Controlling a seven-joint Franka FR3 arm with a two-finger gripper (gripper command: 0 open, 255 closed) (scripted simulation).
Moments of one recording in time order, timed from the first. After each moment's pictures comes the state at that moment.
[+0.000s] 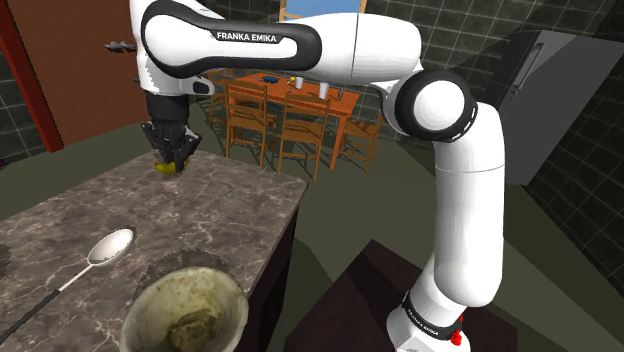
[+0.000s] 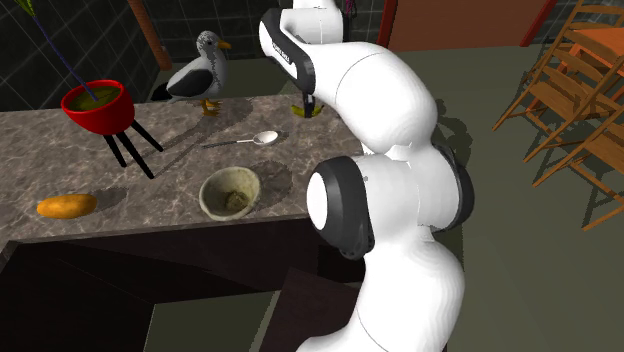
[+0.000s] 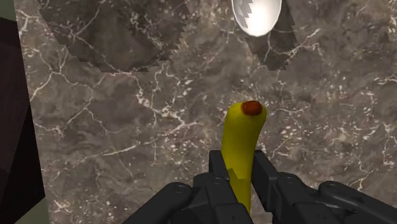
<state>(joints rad) 0.03 0.44 0.55 -1.31 -0.17 1.70 1.74</state>
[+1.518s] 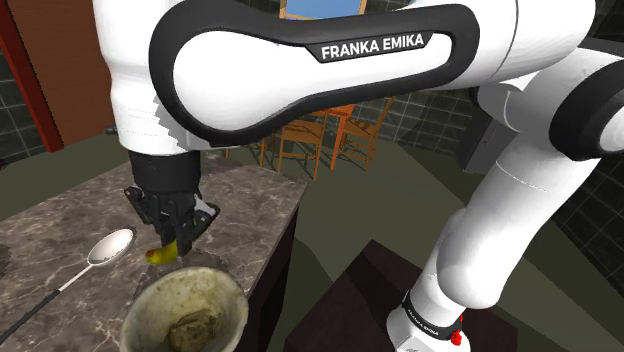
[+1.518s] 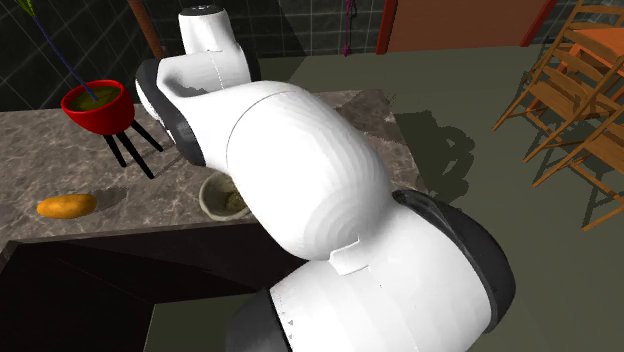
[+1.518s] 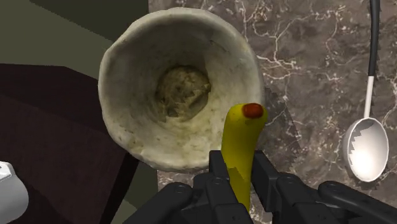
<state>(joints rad) 0.10 -0.06 0.70 -1.87 0.08 1.86 1.96</state>
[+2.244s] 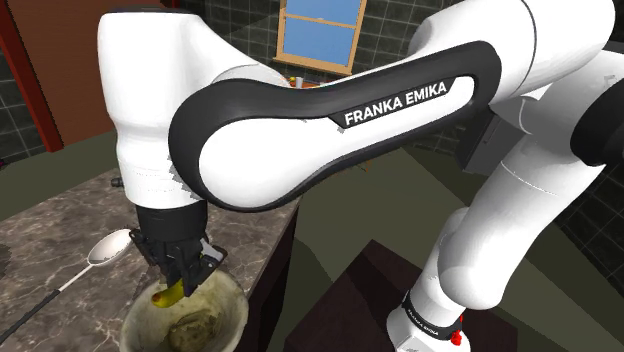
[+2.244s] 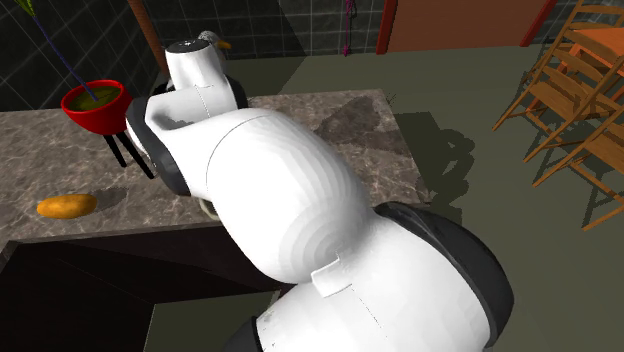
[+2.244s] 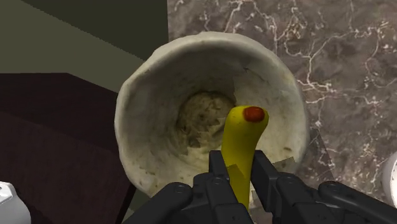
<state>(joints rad) 0.13 -0.09 0.74 -2.01 0.11 1.97 2.01</state>
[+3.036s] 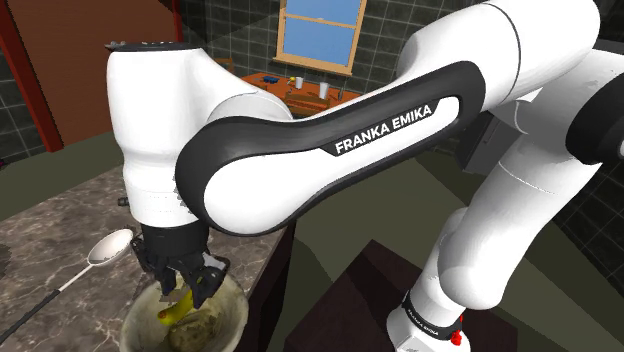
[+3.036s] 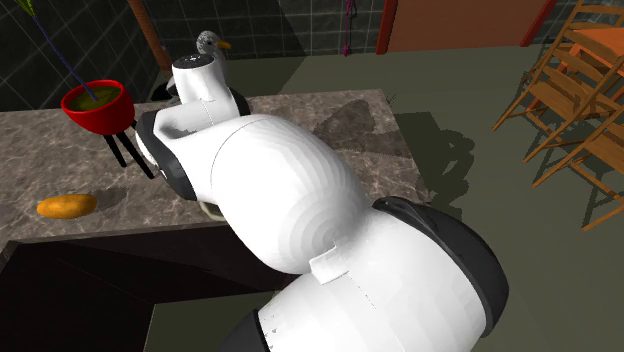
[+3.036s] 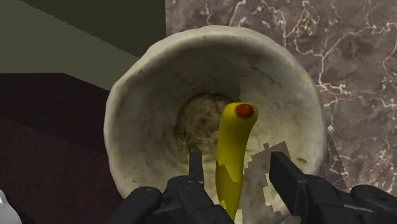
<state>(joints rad) 0.13 -0.07 0.75 -2.06 0.10 2.03 2.02</state>
